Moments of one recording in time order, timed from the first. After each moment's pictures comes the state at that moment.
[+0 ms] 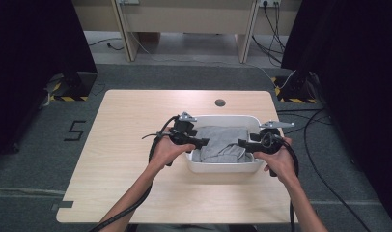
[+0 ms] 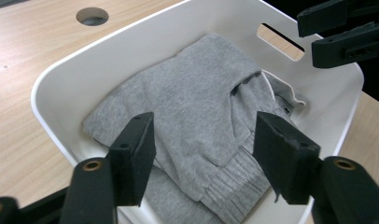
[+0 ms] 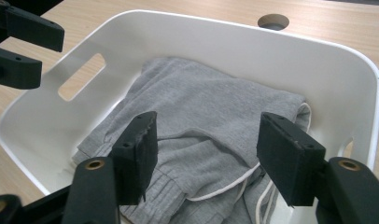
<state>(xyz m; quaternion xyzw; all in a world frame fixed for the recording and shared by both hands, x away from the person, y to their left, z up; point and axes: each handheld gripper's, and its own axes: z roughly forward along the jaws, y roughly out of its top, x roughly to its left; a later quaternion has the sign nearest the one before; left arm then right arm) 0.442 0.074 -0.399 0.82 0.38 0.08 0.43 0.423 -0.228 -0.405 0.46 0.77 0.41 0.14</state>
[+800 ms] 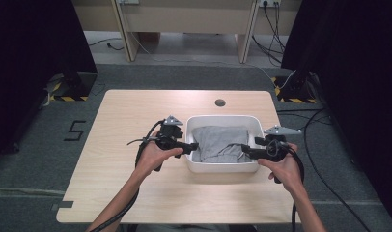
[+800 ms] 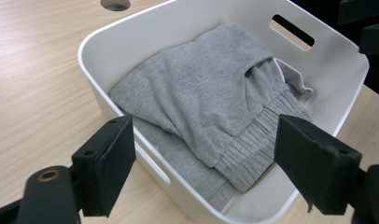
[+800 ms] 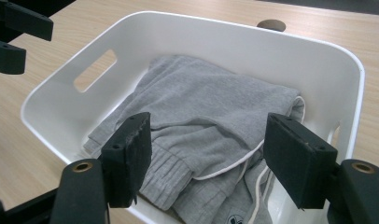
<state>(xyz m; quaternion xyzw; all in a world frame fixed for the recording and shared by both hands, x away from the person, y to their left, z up) 0.427 0.109 -0.402 0.80 0.40 0.08 0.43 0.398 -0.235 -0.399 0.45 0.77 0.42 0.15</state>
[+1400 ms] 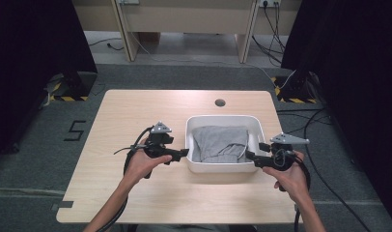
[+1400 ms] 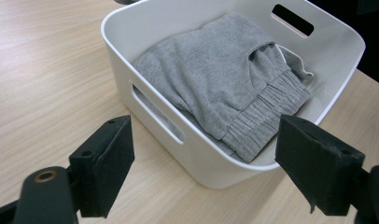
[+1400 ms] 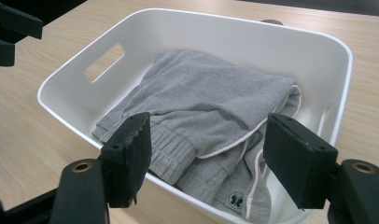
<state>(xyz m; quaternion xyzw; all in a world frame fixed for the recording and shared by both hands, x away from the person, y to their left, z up) 0.404 0.140 -0.409 0.80 0.40 0.09 0.44 0.373 -0.247 -0.402 0.45 0.77 0.43 0.16</state>
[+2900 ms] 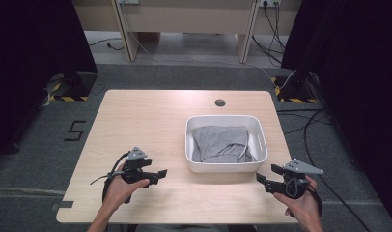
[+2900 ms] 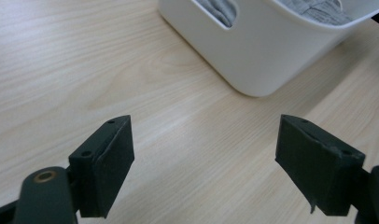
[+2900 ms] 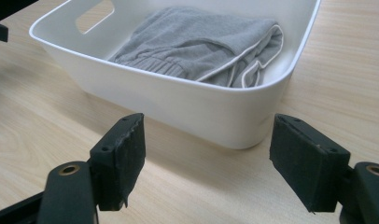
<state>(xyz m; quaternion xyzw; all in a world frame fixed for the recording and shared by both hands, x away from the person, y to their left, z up) 0.353 0.204 -0.471 0.78 0.45 0.10 0.43 0.314 -0.278 -0.439 0.47 0.75 0.43 0.17</state>
